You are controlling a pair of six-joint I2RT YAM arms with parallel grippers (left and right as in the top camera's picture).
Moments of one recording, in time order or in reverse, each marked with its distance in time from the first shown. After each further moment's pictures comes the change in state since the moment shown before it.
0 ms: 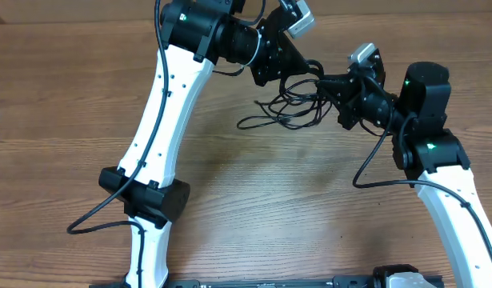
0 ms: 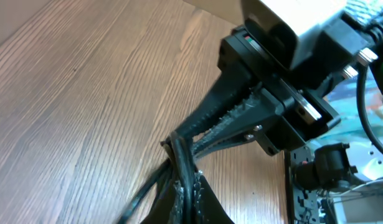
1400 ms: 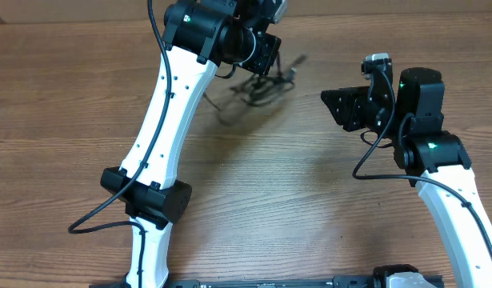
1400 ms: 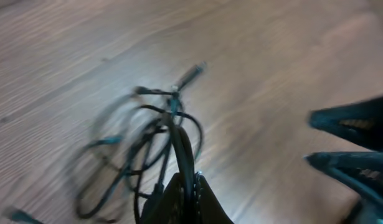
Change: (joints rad) left arm -0.011 0.000 0.000 -0.015 -0.514 -0.459; right arm -0.001 0.000 0.008 -0.211 0.147 0.323
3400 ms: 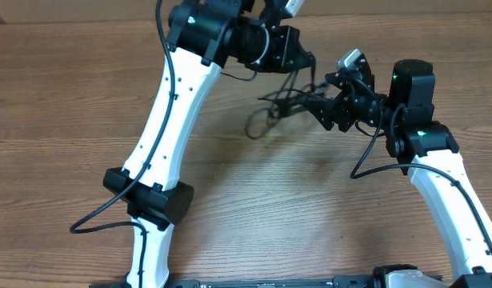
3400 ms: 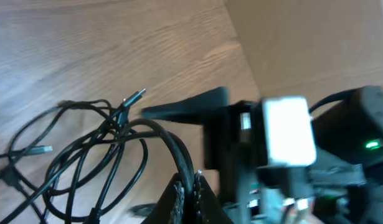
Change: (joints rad) left arm -0.036 0.000 0.000 0.105 0.371 -0.369; right arm 0.000 0.103 0.000 0.154 -0.185 -0.426
